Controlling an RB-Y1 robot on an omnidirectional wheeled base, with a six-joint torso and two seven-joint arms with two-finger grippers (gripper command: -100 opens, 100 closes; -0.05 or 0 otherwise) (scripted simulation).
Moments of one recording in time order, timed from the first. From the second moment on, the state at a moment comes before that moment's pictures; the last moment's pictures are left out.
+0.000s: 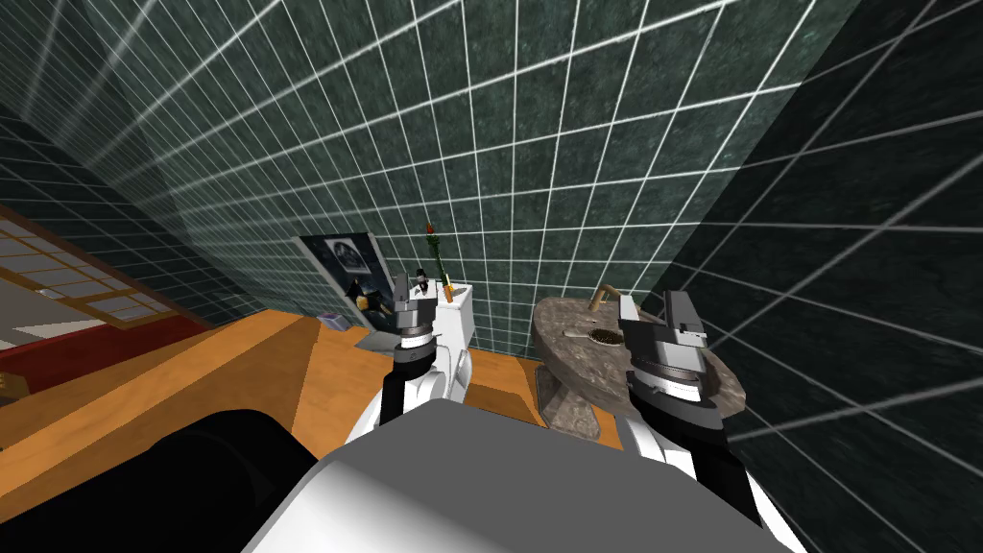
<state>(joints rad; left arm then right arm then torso) 0.50 0.00 -0.05 -2.36 0.10 -0.63 -0.13 0.48 -0.04 0.01 -2.26 0.05 -0.64 0.00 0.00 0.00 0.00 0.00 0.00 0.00</state>
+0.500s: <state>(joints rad) 0.50 0.00 -0.05 -2.36 0.10 -0.63 -0.13 0.49 -0.17 0.02 -2.24 -0.02 -0.57 0.13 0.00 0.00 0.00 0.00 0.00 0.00</state>
